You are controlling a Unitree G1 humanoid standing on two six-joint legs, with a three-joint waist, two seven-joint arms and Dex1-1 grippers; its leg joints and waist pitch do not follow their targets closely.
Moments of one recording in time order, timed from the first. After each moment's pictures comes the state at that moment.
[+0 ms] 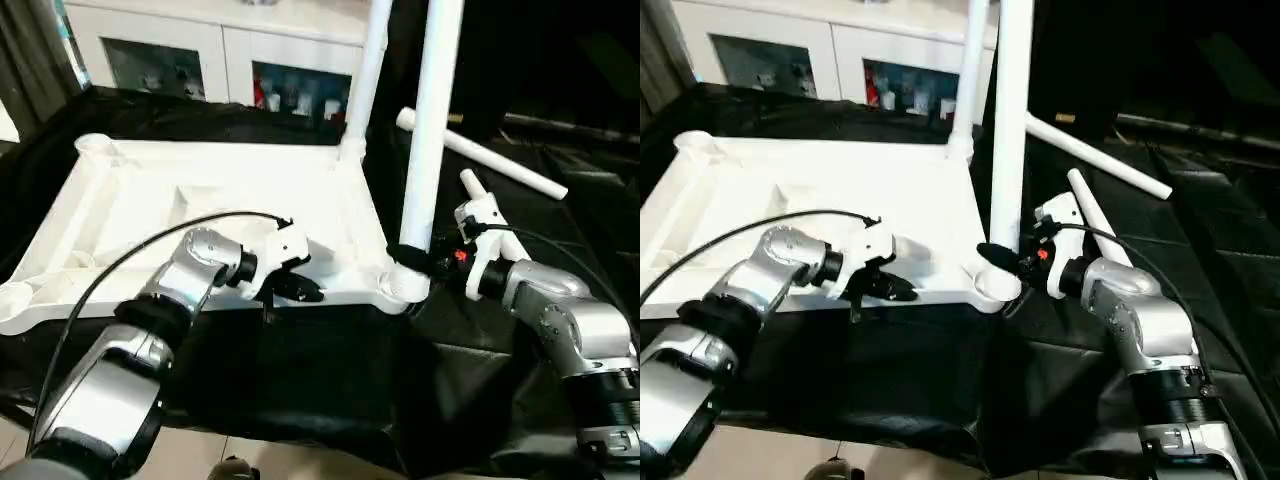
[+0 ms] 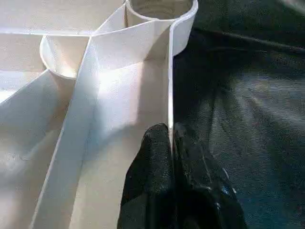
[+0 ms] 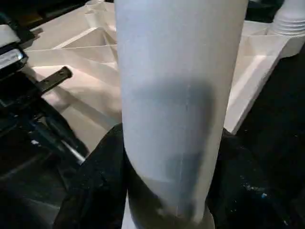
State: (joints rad) left arm -0.78 0.34 -0.35 0.84 0.05 0.04 -1.24; right arm -0.43 -0.40 0.01 0.22 0.37 0.51 0.78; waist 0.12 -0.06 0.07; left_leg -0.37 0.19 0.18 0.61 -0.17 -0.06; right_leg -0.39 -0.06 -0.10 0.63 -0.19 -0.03
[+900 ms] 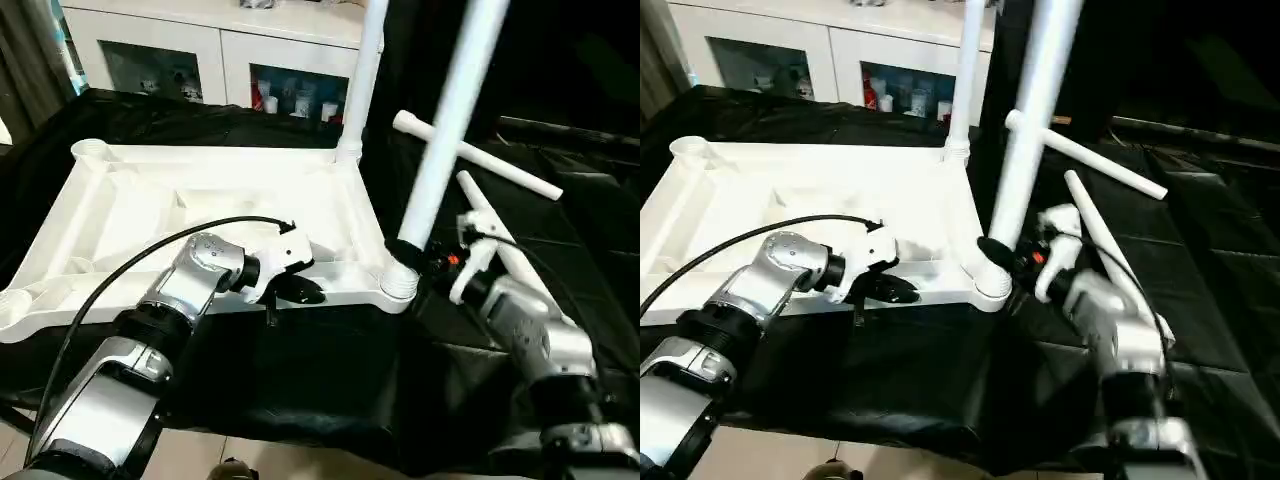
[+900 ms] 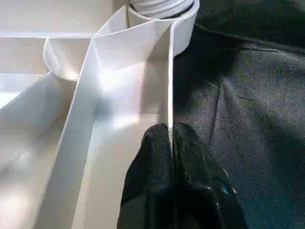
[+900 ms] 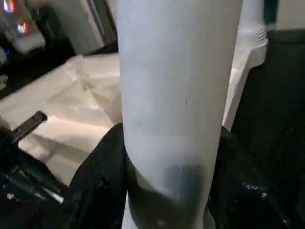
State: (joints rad) left arm -0.74 0.33 -0.35 0.76 0.07 0.07 -1.17; right arm -0.38 -0.21 -0.13 0.46 0.42 0.20 0.75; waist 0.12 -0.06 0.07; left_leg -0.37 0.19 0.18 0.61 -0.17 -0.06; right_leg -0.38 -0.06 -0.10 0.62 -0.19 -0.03
